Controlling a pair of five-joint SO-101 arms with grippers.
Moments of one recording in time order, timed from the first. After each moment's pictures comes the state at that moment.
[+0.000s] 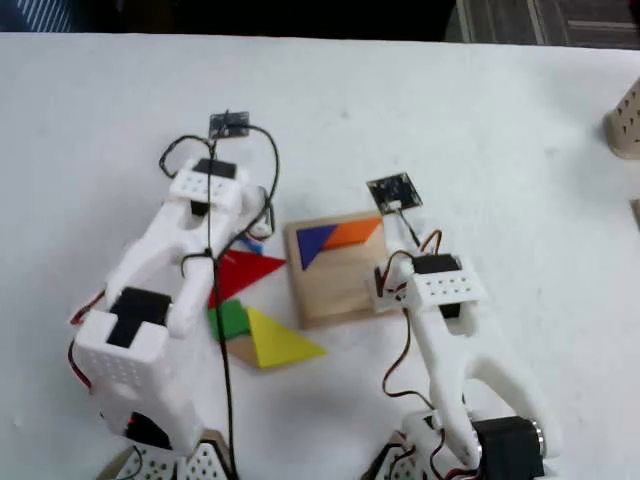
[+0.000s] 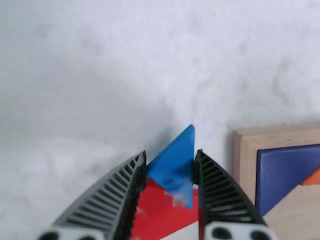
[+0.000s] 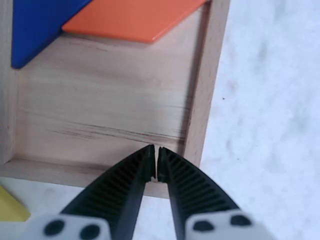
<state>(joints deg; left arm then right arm) 6.4 18.7 10.5 60.7 18.1 -11.4 -20.2 54.5 45.5 12.4</state>
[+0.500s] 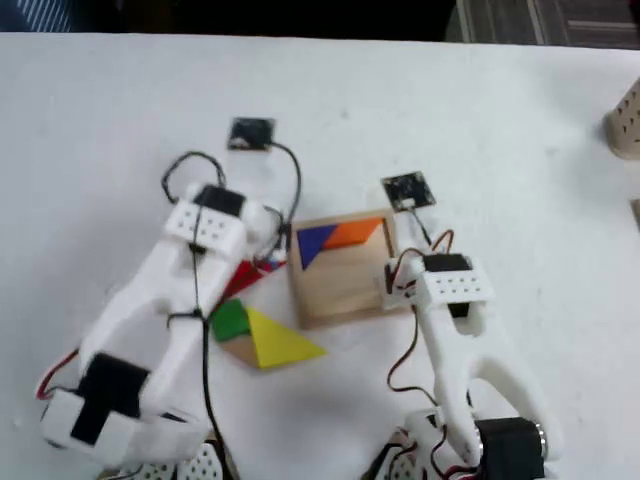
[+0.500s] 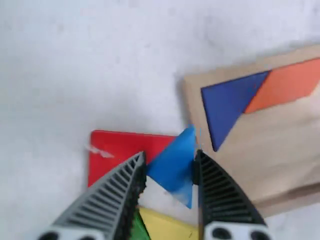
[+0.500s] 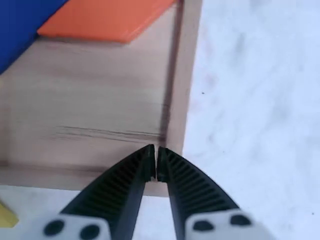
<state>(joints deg) 13.4 -3.6 26.3 60.5 15.3 -7.2 -20.3 54.5 45.5 12.4</state>
